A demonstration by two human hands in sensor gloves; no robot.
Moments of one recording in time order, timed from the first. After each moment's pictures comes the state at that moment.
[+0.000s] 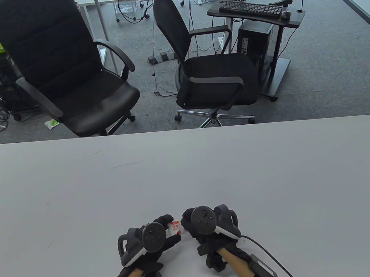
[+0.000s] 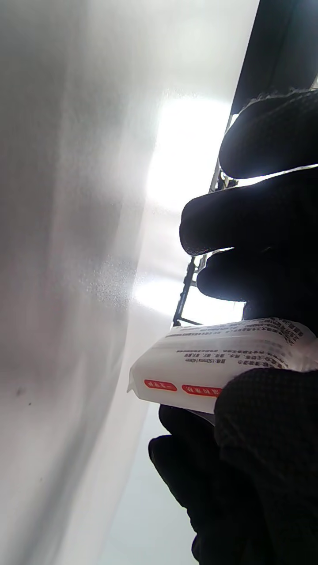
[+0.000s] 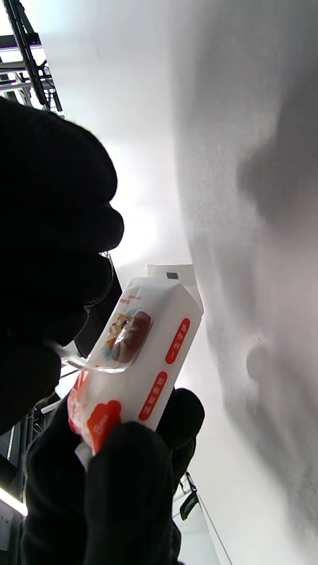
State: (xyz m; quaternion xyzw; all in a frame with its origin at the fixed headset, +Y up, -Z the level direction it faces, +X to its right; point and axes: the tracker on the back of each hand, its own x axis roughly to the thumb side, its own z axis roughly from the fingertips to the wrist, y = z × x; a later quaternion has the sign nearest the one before) left_hand -0.161 -0.744 -0.345 0.00 -0.15 0.12 0.98; right_hand 0.028 -0.732 -0.370 0.20 0.00 0.96 0.21
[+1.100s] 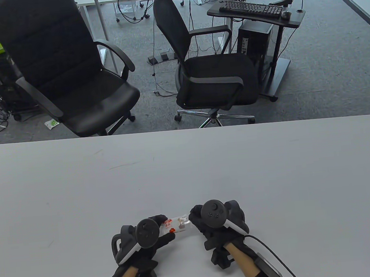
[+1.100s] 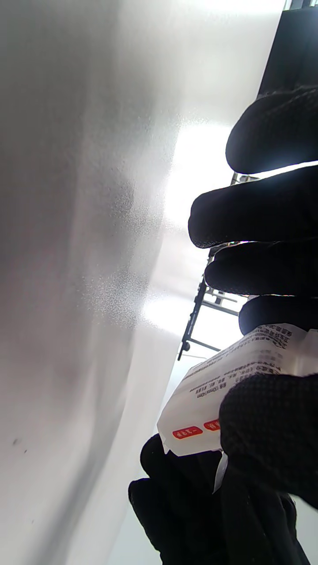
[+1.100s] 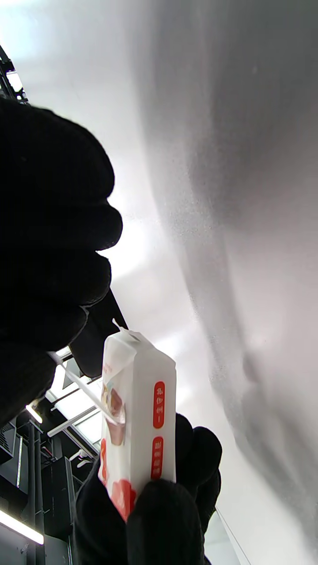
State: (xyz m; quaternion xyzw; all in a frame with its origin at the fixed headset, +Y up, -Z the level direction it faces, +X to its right) left_hand -0.177 -0.743 -0.351 -0.03 -0.11 0.13 0.98; right_hand 0.051 -0.738 -0.380 0.18 0.03 0.95 0.25
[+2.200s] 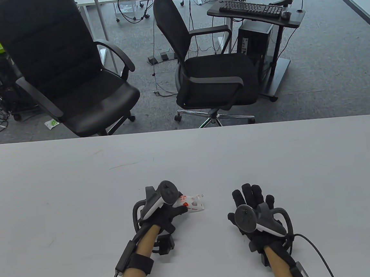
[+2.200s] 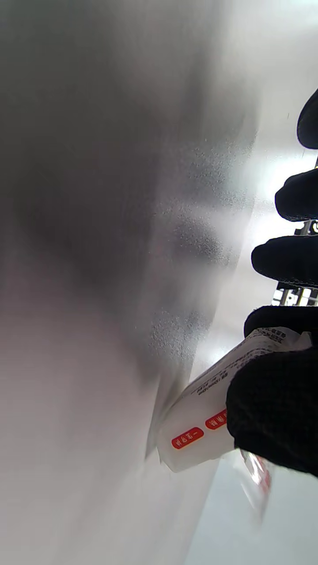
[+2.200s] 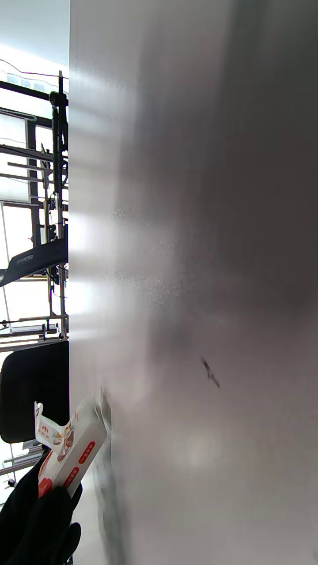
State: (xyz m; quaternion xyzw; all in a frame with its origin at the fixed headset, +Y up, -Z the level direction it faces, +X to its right) left_hand -0.125 -0.754 -0.453 -0.17 -0.05 0.11 0.98; right_hand 0.148 -0.745 -0.365 0.12 0.05 0.99 0.03
